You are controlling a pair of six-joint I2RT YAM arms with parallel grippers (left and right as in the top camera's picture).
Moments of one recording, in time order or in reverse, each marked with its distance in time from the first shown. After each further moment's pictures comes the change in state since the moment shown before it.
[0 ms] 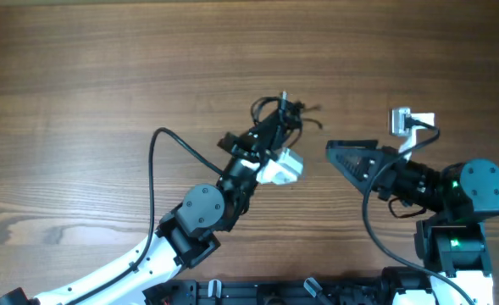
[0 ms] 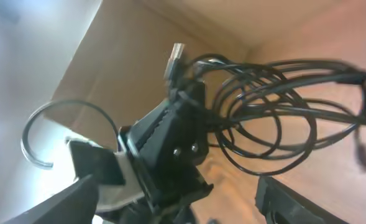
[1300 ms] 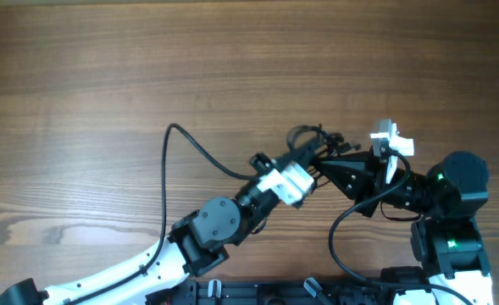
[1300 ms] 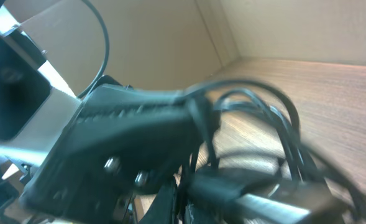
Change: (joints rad) left arm -0.113 0.033 0.000 0.014 0.109 -0.415; right arm 0.058 -0.001 0.001 -0.221 -0.013 -0.719
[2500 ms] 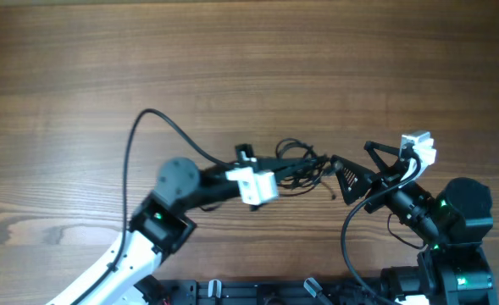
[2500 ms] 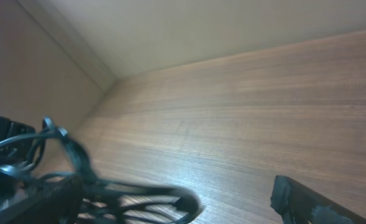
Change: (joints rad) left arm 0.374 -0.111 0.000 -0.239 0.925 0.043; right arm 0.000 -0.203 0.000 -0.338 0.581 0.030
